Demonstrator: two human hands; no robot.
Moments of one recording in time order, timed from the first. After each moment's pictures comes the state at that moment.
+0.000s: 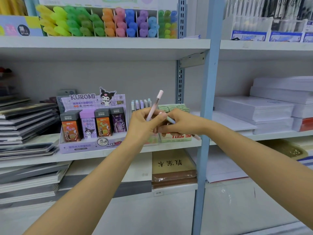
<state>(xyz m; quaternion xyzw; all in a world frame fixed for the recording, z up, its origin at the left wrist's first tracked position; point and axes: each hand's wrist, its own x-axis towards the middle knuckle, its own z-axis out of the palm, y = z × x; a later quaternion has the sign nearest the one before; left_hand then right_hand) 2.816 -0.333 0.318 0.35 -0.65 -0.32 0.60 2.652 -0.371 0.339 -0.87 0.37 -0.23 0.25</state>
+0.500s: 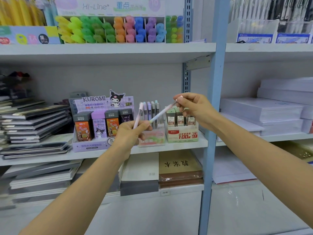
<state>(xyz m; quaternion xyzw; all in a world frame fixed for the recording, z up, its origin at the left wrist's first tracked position) 2.869 -0.335 0.301 0.44 -0.55 -0.39 0.59 2.637 -0.384 0.349 -0.69 0.29 -0.54 0.38</state>
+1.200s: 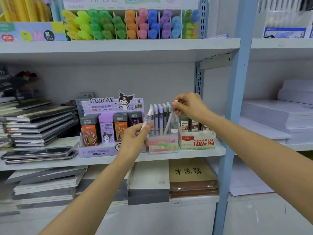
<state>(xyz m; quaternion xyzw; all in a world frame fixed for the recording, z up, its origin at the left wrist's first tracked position) 2.892 -0.369 0.281 0.44 -0.60 -0.29 0.60 2.688 -0.448 0.361 -0.79 0.42 -0.43 0.10</state>
